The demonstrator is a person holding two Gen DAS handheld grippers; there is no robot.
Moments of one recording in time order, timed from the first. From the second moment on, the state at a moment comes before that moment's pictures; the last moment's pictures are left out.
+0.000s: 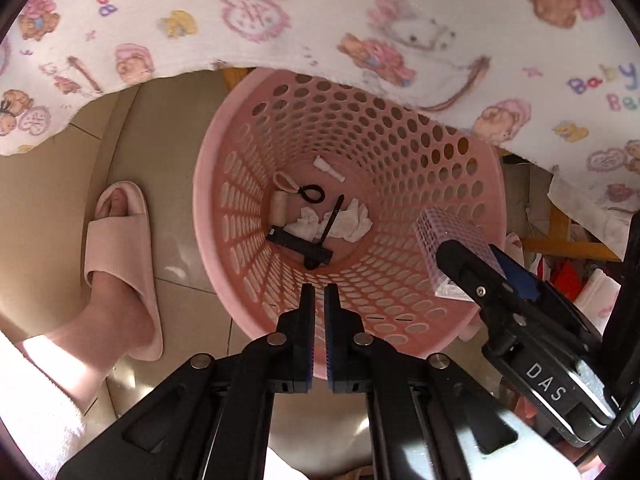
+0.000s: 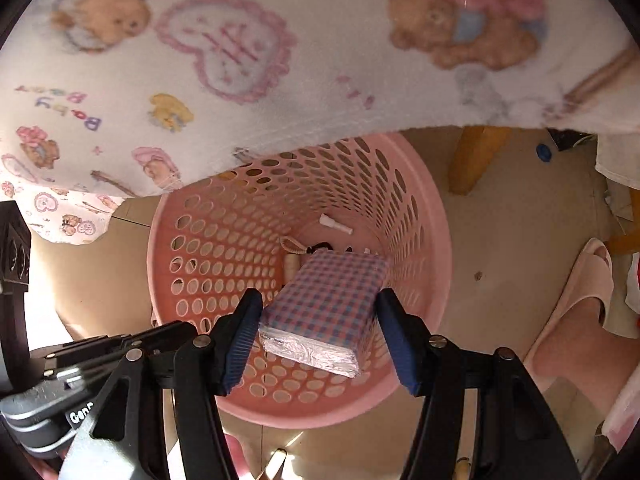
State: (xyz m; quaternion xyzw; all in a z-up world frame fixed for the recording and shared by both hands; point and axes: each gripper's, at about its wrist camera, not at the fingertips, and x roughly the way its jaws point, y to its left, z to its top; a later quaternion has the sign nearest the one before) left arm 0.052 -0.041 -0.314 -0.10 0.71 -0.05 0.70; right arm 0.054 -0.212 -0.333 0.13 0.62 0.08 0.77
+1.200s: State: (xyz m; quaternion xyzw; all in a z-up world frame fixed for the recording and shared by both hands) left arm 0.042 -0.027 -0.227 -0.04 0.64 0.01 0.77; right arm 0.031 -0.224 -0.235 0.16 0.54 0.04 0.82
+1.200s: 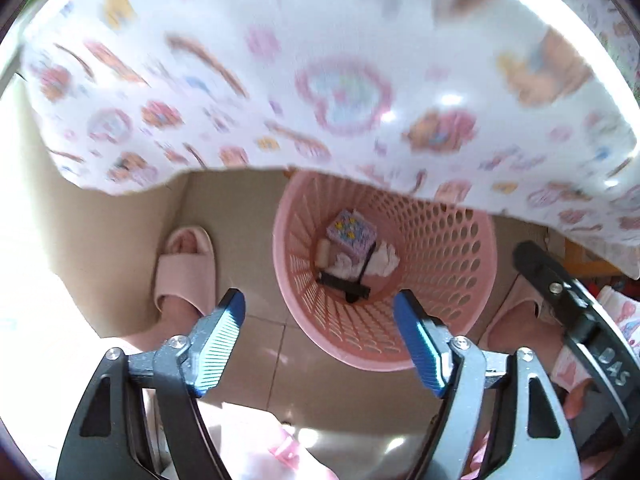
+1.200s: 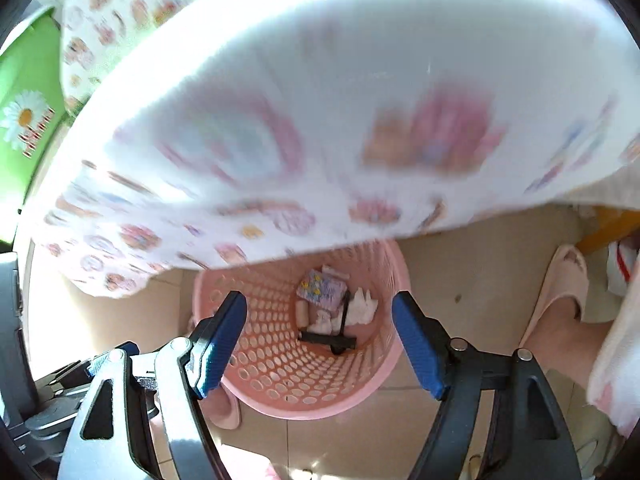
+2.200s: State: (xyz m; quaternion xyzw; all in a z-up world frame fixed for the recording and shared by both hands) left arm 0.014 -0.010 -0.073 0.00 0.42 0.03 0.91; right arm 0.001 -0.227 -0.085 0.08 0.38 0.03 0.92
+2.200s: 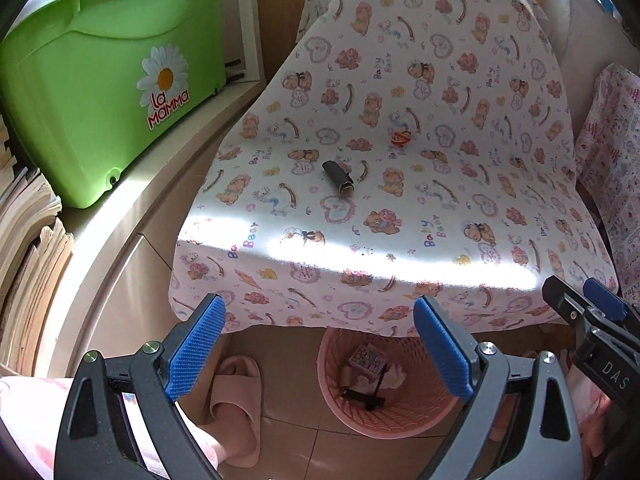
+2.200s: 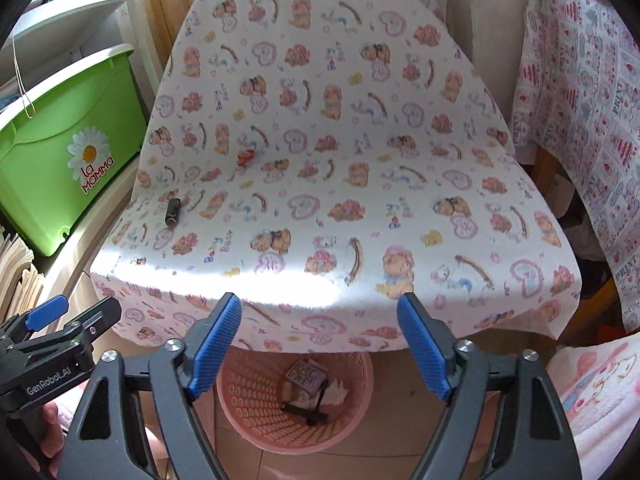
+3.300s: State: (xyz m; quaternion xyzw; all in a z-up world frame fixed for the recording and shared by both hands) left arm 0.140 0.008 -0.100 -0.05 0.42 -0.05 0.90; right arm 0.017 -0.228 -0.099 0.06 0.38 0.02 0.92
